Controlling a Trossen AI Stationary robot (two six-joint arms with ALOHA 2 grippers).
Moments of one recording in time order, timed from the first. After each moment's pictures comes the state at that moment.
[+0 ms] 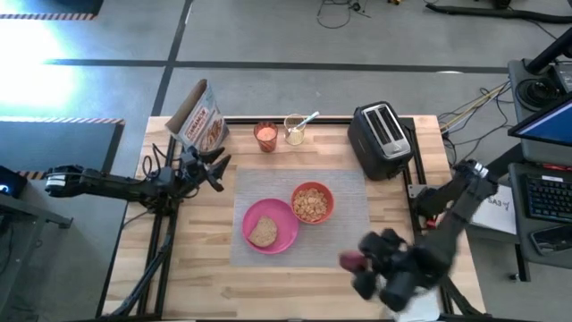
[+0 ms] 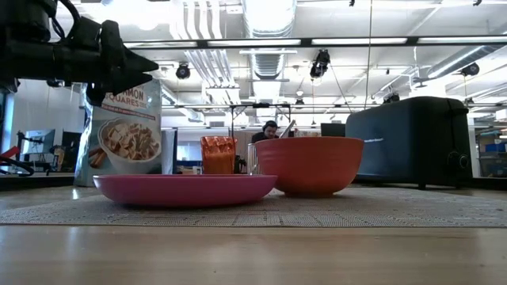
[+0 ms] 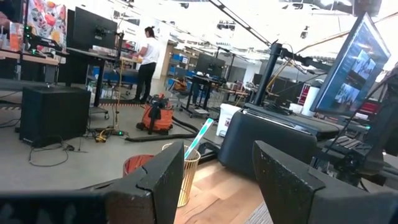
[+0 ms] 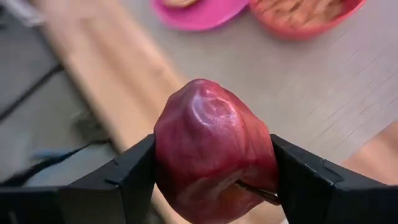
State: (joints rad) left arm 0.04 0.68 0.02 0.88 -0.63 -0.14; right arm 0.83 1.64 1.60 -1.22 0.46 1.50
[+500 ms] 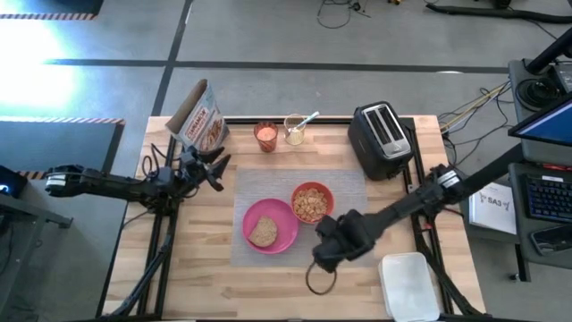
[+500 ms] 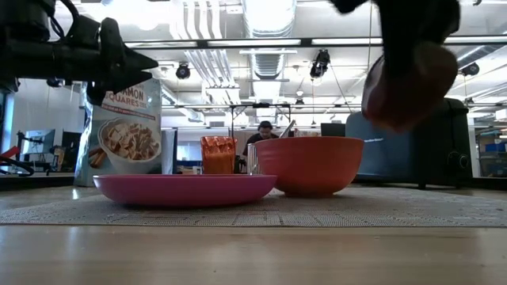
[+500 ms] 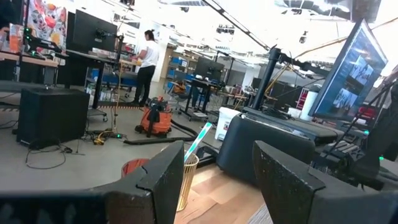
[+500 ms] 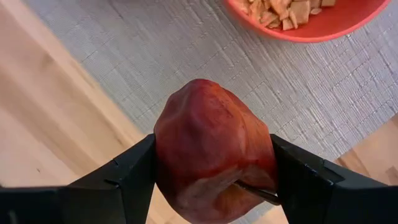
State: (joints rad) left arm 0.04 0.69 0.02 0.91 -0.63 -0.14; right arm 0.47 1.85 1.60 -1.22 0.14 1.14
